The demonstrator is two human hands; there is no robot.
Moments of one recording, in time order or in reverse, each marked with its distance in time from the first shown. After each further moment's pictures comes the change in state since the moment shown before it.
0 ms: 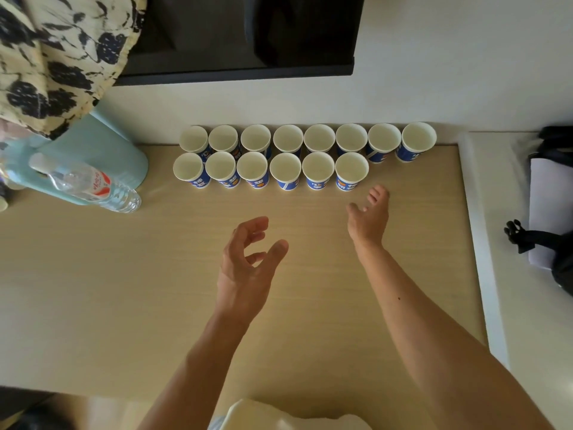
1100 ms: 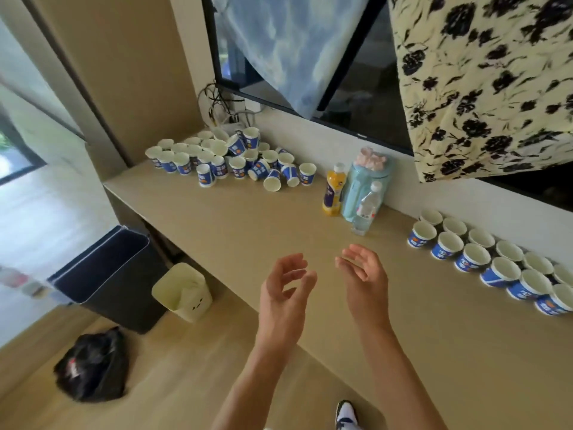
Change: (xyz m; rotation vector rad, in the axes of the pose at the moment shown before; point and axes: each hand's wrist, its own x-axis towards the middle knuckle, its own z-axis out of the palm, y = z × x) left_hand -0.202 -0.080 -0.411 -0.439 0.482 0.144; right_hand -0.539 -0.157 0.187 0.182 -0.759 -0.300
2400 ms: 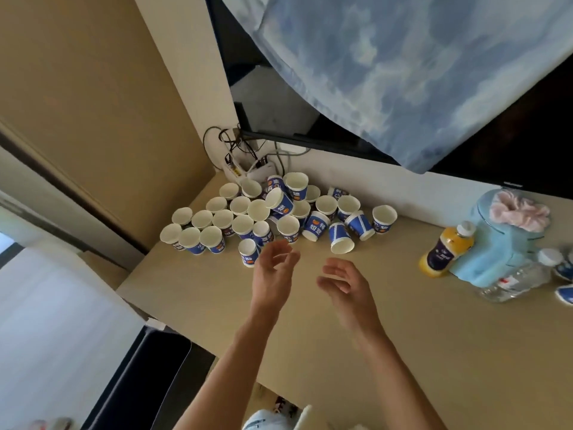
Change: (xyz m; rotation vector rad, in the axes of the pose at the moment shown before) left_hand 0.478 -0.010 -0.192 0.186 -0.093 -0.130; right_hand 0.232 0.023 0.359 -0.033 -0.064 0.208
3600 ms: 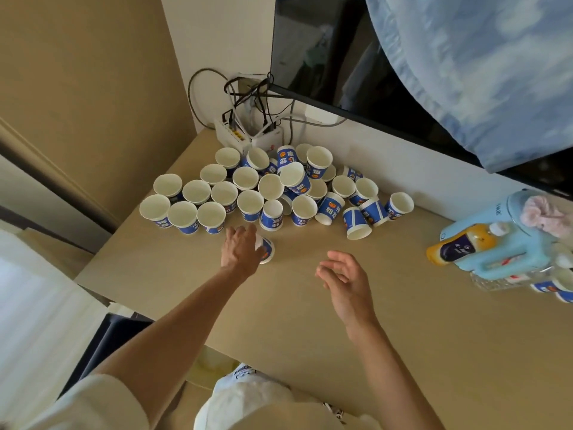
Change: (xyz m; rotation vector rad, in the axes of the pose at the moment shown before) left_hand 0.180 -0.126 -0.116 1.073 -0.231 0.178; right_hand 0.042 0.038 0.115 -0.160 0.216 0.084
